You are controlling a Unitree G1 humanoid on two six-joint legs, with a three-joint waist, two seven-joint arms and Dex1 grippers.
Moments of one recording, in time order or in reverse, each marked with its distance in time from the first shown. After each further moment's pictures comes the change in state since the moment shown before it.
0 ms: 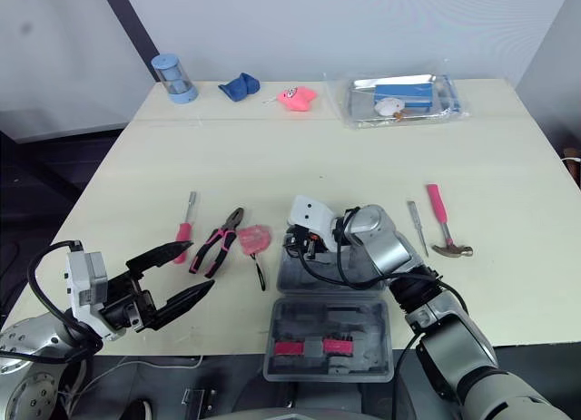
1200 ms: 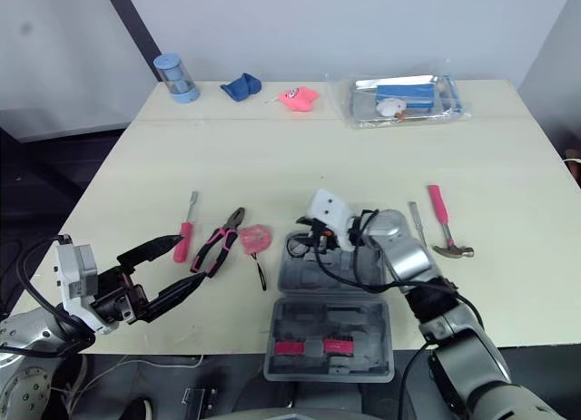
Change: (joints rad) left arm -0.025 -0.010 0.052 0.047 -0.039 0.032 0.026; right arm 0.172 -0.118 -0.149 -0.260 0.164 -0.017 -0.031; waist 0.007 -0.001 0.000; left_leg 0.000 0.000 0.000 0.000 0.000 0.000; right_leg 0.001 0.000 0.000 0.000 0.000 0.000
